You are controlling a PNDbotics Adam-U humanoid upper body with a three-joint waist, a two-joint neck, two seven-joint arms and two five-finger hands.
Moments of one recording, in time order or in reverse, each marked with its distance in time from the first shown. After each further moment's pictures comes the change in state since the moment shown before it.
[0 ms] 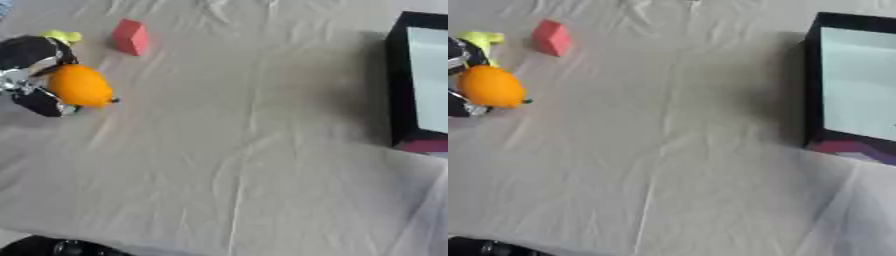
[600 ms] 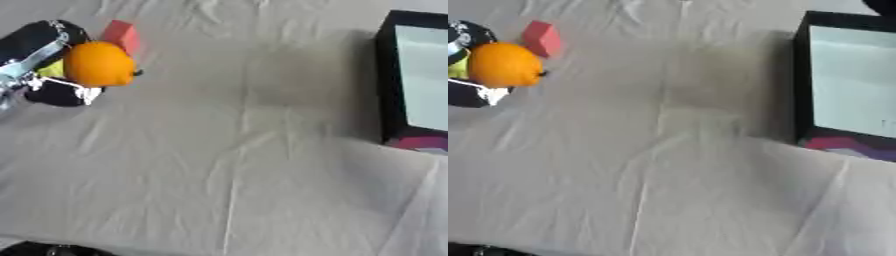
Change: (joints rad) left arm -0.040 -0.105 -0.035 -0.079 0.170 0.025 0.138; right arm -0.163 -0.037 0.136 -0.112 0.220 0.100 0.284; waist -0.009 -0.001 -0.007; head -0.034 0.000
